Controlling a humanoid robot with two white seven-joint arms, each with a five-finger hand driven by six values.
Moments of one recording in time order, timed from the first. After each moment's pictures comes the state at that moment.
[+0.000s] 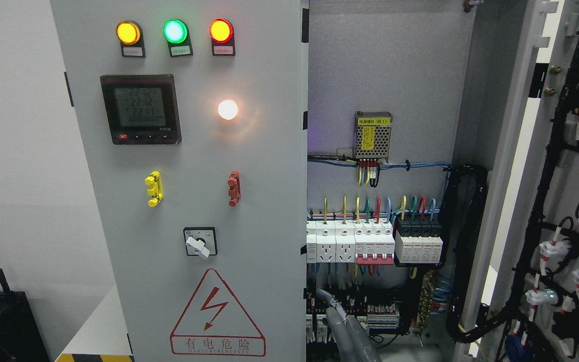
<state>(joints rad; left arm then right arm) 0.09 -0.04 0.00 -0.08 0.00 -0.09 -0.18 -0.37 0.00 0.34 -1.50 -0.14 0.04 0.05</state>
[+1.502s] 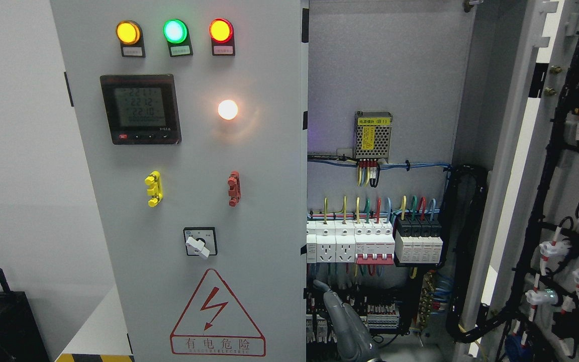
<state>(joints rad) 0.09 -0.04 0.00 -0.08 0.00 -0.09 -0.18 -0.45 0.00 0.35 -1.42 -0.23 0.09 0.05</state>
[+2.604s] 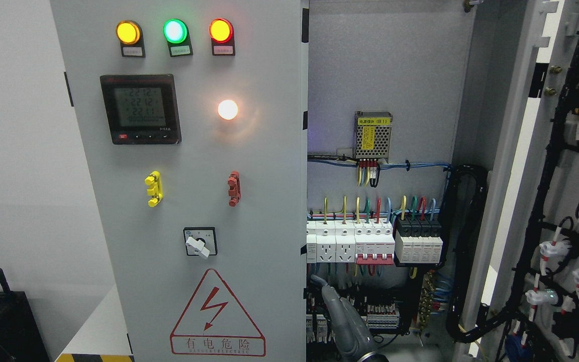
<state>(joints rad) 0.09 -0.04 0.00 -0.08 0.00 -0.09 -0.18 -0.48 0.00 0.36 -1.40 -0.24 0.09 0.08</state>
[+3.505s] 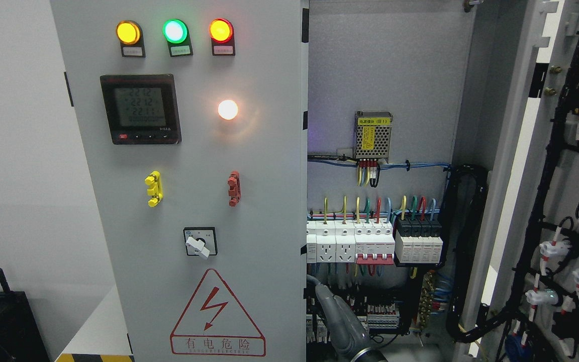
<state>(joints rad) 0.09 -0.04 0.00 -0.08 0.00 -0.09 -0.18 -0.51 0.00 0.37 -1.36 -0.25 0.08 0.11</state>
